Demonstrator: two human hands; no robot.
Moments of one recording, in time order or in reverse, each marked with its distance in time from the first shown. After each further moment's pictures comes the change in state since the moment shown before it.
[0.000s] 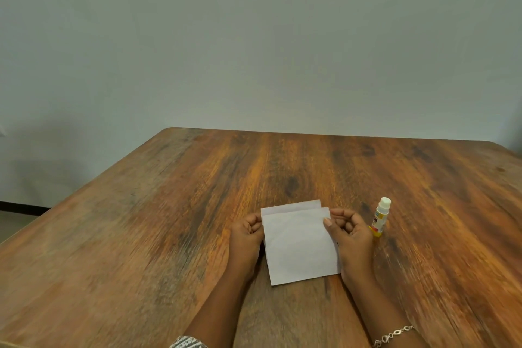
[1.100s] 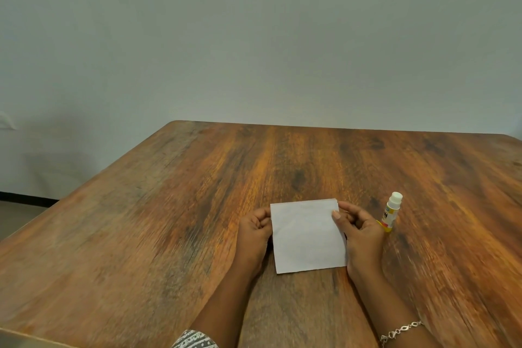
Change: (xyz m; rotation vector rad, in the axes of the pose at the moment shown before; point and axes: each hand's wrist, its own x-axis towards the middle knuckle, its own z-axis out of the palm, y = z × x) left_hand -0.002 0.004 0.000 0.037 -0.054 0.004; right_hand 0.005 0.012 0.002 0.016 0.052 -0.001
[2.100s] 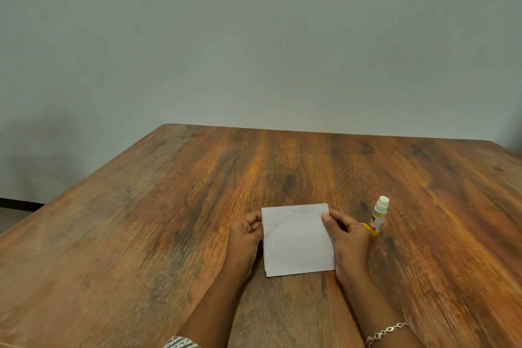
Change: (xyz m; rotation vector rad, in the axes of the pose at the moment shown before) left_hand 0.000 -0.001 0.001 0.009 0.011 -0.014; right_hand 0.002 0.002 0.000 -0.079 0.025 0.092
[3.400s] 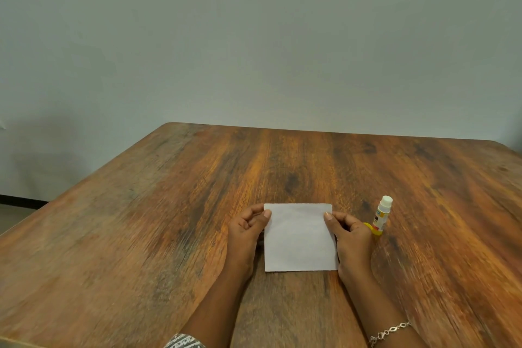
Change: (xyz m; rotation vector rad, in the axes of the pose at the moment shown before) left_hand -0.002 0.004 0.000 -0.086 0.070 0.004; right_hand -0.005 -0.007 0.000 -0.038 -0.032 0.028
